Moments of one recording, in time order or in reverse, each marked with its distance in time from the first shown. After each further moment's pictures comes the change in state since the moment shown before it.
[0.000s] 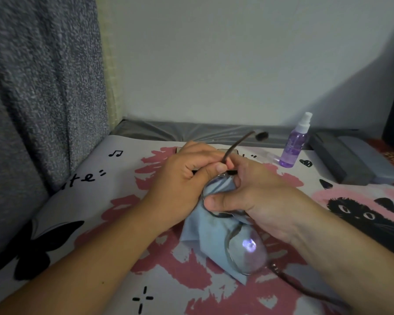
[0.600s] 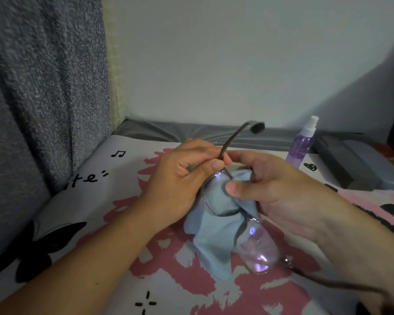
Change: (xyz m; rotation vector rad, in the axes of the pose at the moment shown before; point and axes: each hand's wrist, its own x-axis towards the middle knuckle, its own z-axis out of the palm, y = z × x) left_hand 0.003 0.004 -0.011 -0.063 0.056 -0.004; right_hand -0.001 -0.006 -0.019 0.025 -0.100 -0.036
